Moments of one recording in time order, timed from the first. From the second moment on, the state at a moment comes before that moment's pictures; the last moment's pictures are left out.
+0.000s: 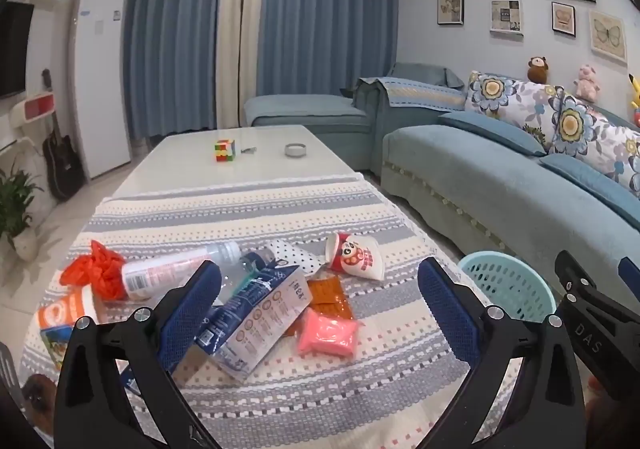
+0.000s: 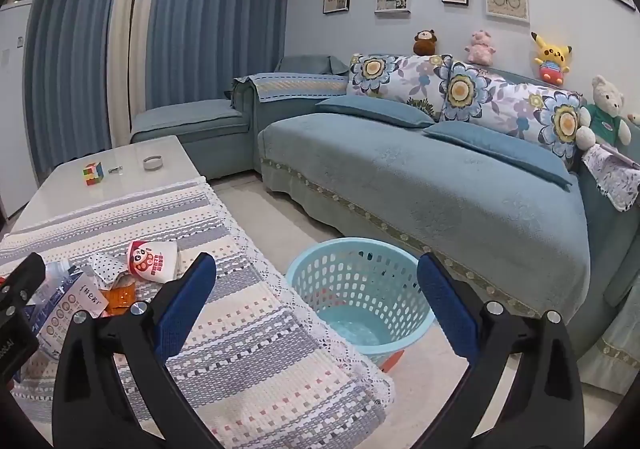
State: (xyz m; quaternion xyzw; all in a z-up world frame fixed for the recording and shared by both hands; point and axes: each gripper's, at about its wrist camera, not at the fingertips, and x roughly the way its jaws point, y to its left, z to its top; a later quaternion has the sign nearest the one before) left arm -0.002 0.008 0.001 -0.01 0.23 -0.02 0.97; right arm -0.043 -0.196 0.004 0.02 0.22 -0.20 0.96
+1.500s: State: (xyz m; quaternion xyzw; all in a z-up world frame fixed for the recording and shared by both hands) left arm -0.001 0.019 0.002 -0.03 0.23 -0.02 0.97; right arm -0.041 -0.196 0.003 0.03 0.22 -0.18 0.96
